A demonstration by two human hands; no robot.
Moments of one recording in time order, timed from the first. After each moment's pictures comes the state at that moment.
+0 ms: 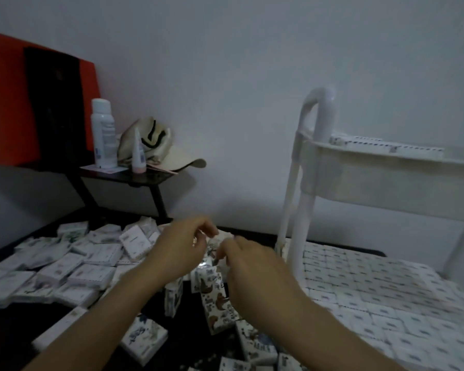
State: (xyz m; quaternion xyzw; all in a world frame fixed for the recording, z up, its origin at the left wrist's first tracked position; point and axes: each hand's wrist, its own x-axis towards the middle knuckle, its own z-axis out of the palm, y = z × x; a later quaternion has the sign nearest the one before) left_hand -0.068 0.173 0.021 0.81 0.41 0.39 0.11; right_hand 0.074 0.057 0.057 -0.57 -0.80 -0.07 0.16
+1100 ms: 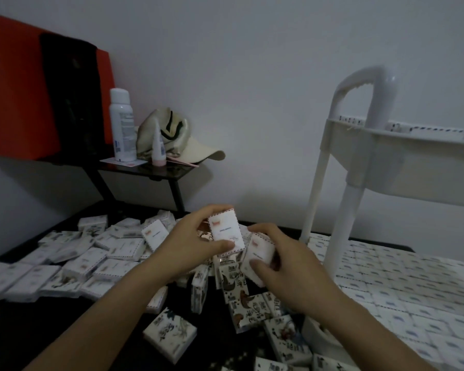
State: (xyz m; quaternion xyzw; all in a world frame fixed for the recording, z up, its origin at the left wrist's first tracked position) left_hand -0.099 0.166 0.025 0.74 0.38 0.42 0.35; right_hand 0.090 0.085 0.030 -0.60 -0.74 0.05 0.31
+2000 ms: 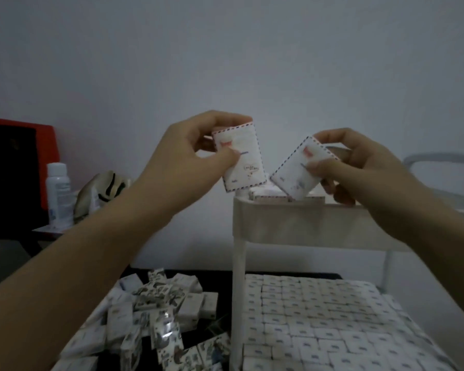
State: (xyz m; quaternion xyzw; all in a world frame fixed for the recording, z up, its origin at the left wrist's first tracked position) left_hand 0.004 0.053 0.235 0.79 0.15 0.55 0.23; right_hand 0.217 -0.029 0.230 -0.48 -0.62 0.12 0.60
